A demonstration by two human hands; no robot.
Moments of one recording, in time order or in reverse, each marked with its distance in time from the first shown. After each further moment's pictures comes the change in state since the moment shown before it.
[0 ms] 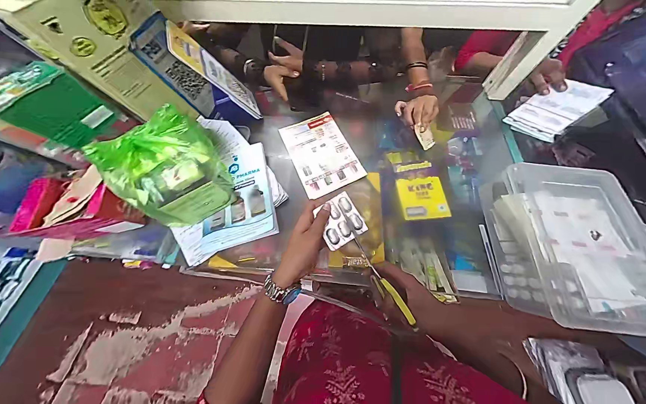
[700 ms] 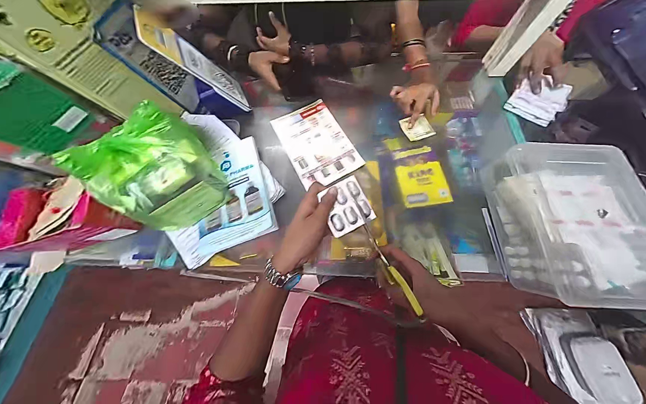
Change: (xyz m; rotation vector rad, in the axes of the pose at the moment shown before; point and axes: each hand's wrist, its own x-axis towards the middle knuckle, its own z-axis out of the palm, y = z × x) left_hand 0.014 0.012 -0.002 0.017 -0.107 0.022; right_hand 0.003 -0.007 0.007 -0.005 0.106 -0.044
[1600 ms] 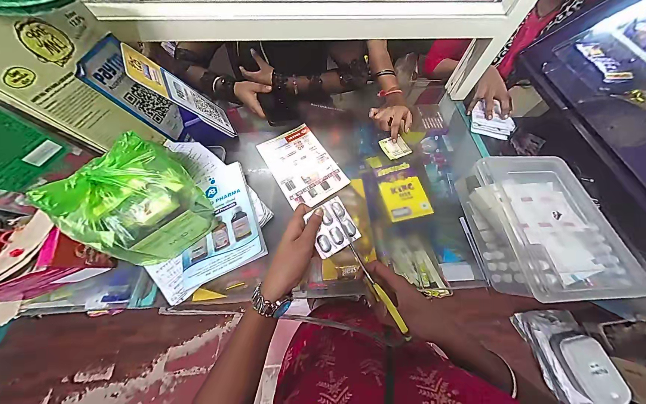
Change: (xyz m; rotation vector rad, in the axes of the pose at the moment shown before) left_hand -0.002 0.006 -0.001 0.011 -0.002 0.006; right_hand 0.002 -0.004 0.007 -0.079 -0.014 0.021
